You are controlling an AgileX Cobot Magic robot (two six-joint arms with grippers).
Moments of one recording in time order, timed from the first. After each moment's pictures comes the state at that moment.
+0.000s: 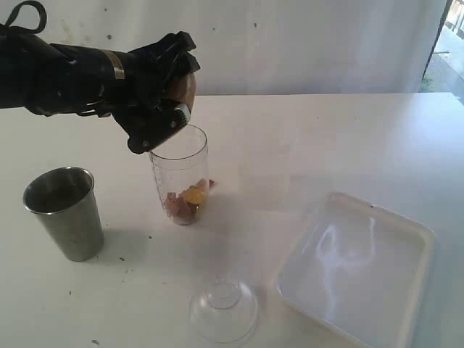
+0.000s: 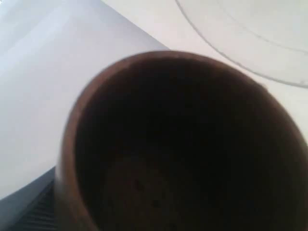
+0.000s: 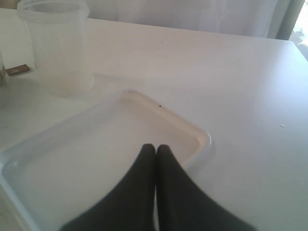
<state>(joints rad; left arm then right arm) -0.50 1.75 -1.21 0.28 0.00 2.06 0.07 0.01 0.00 -0.08 0.37 0.04</state>
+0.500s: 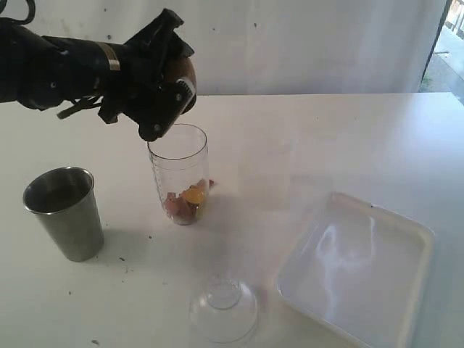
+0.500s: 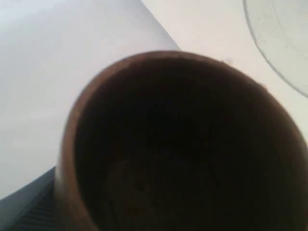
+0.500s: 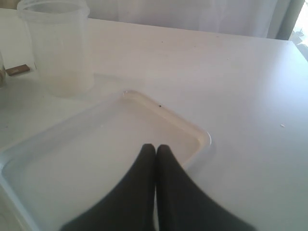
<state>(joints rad) -0.50 1.72 -1.21 0.23 0.01 1.82 0.07 0.01 0.00 -0.08 0.37 0.04</state>
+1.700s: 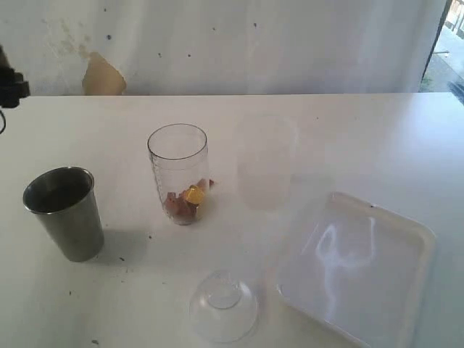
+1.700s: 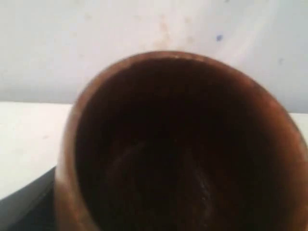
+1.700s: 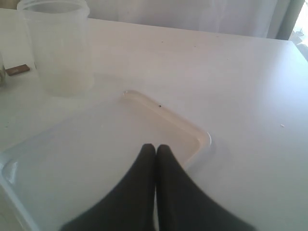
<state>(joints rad) 0.06 1.68 -0.90 0.01 -0.38 -0.01 0.07 0.01 0.00 -0.08 0.37 0.04</state>
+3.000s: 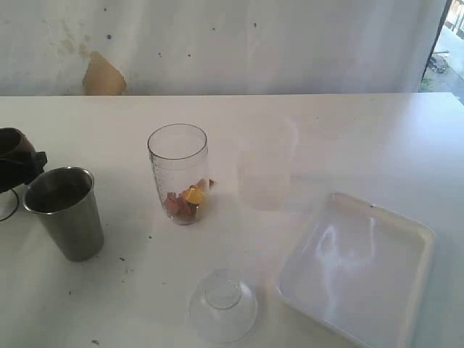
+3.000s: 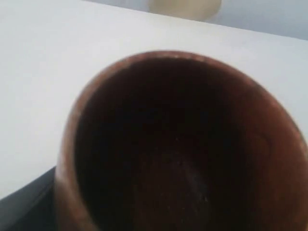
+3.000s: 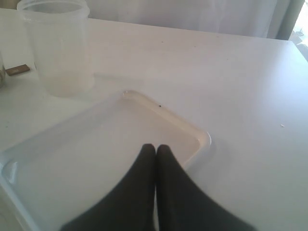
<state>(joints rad) 0.22 2.14 -0.86 0.44 -0.81 -0.39 0.07 0.01 0.00 -0.08 0.37 0.04</state>
